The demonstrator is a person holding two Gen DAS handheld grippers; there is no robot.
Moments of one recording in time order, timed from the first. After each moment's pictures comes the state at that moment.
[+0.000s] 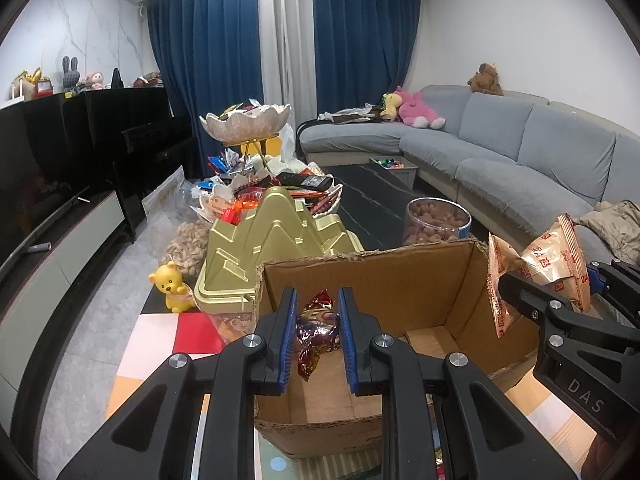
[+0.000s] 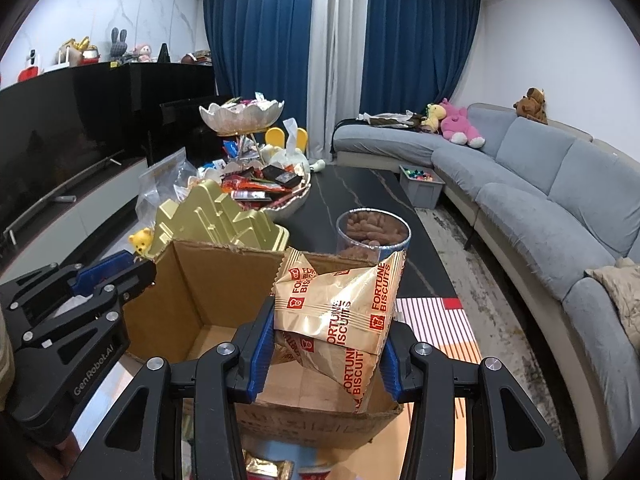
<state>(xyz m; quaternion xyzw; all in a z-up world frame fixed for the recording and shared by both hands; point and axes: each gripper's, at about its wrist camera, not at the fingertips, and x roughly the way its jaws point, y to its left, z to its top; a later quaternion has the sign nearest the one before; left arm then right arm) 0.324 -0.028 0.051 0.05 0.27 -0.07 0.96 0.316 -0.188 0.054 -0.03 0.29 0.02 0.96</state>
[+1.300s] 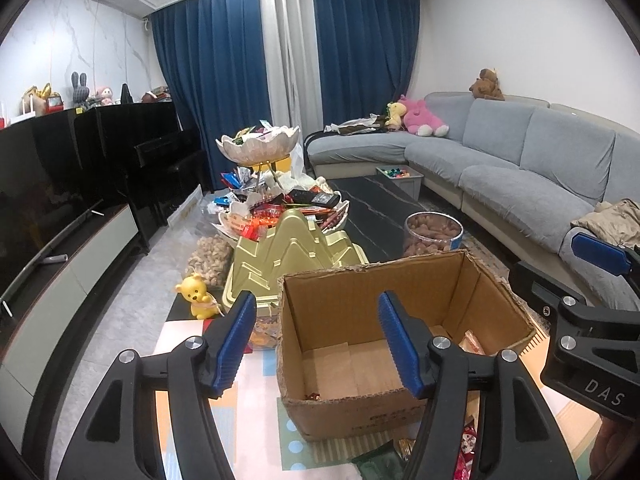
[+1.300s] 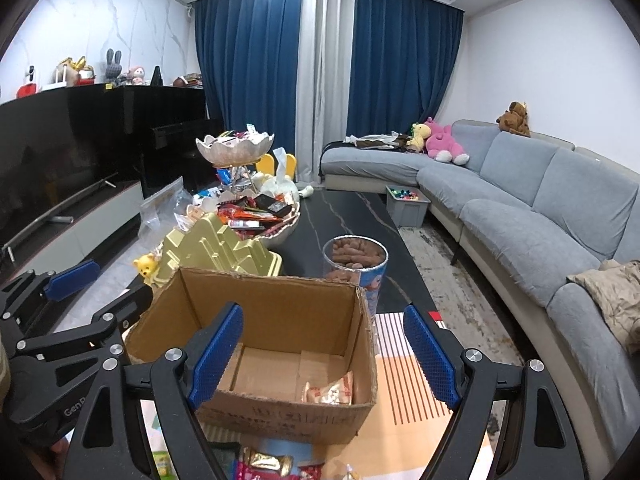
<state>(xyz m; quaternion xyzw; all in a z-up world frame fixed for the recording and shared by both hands) 0.284 -0.023 0.087 0.06 0.25 -0.06 0.96 0.272 -0.192 0.089 -0.03 0.25 0.00 0.97</state>
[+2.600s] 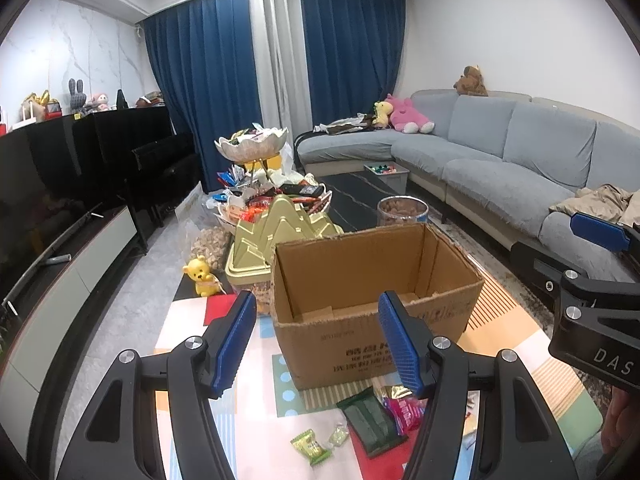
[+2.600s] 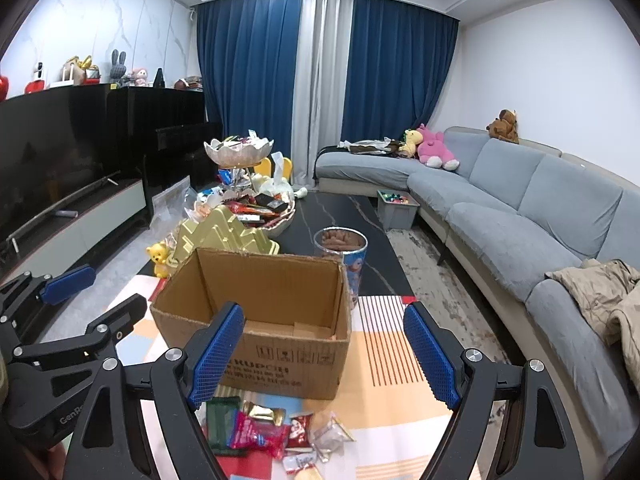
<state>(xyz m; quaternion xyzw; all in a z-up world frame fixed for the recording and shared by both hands) 0.202 -0.026 0.087 0.07 0.25 -0.08 0.96 0.198 -0.196 0.107 -0.04 0.24 -0.01 0.97</state>
